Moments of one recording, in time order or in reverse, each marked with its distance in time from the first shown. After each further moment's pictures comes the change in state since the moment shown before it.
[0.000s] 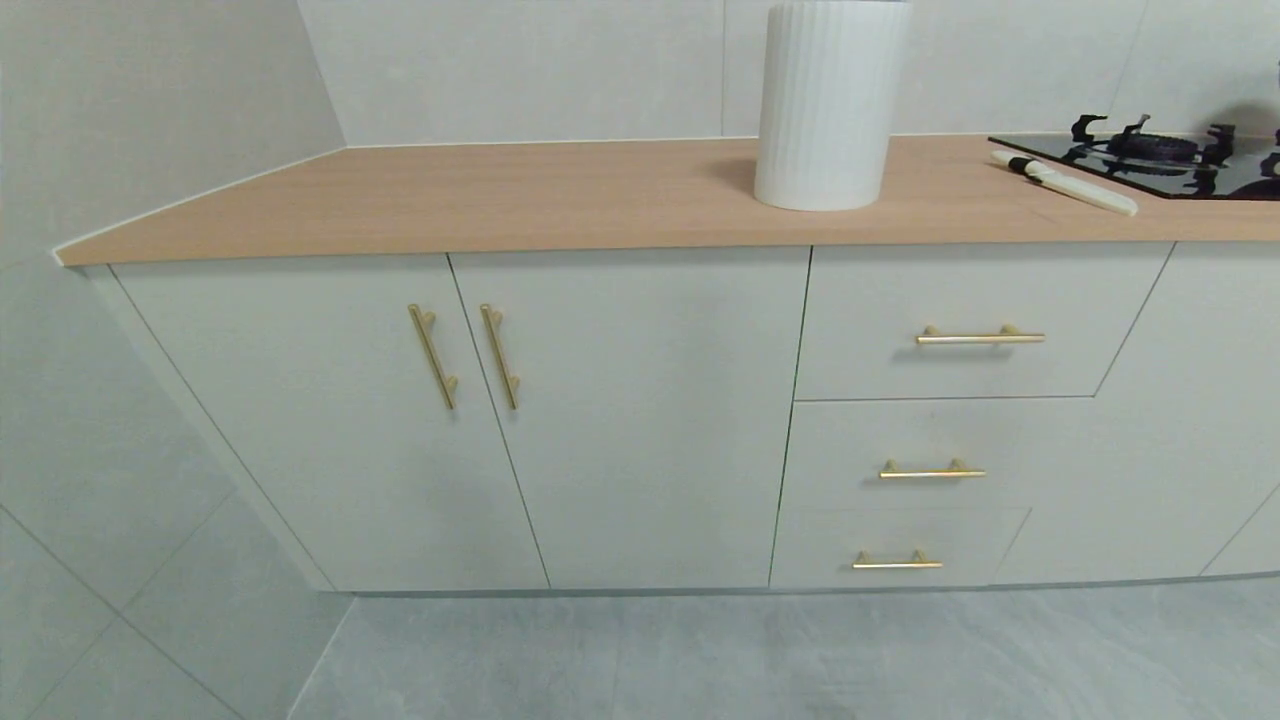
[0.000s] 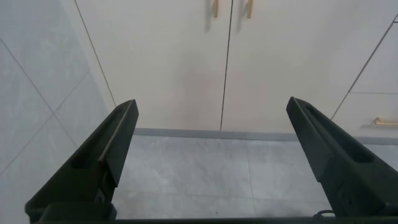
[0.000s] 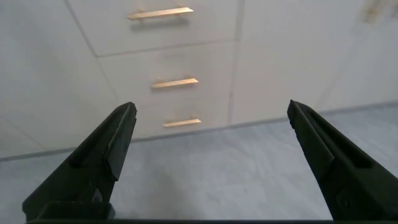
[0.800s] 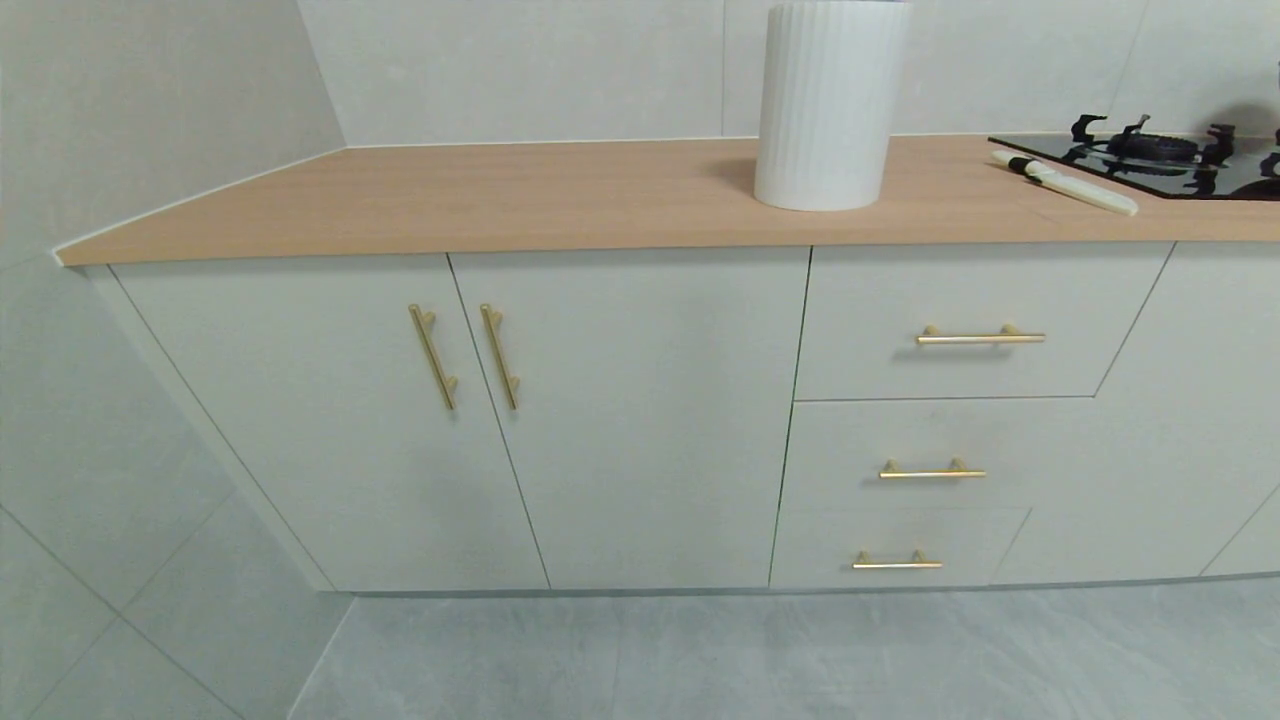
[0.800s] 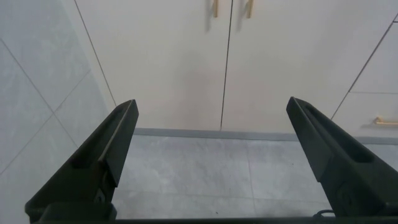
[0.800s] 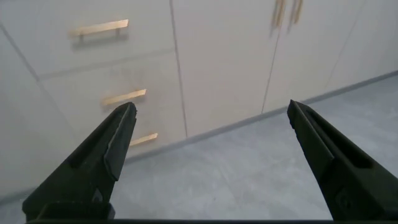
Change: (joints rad) left arm 0.000 0.000 0.000 0.000 0.000 0.000; right arm -0.082 -0.299 0.156 0.040 -0.053 -0.031
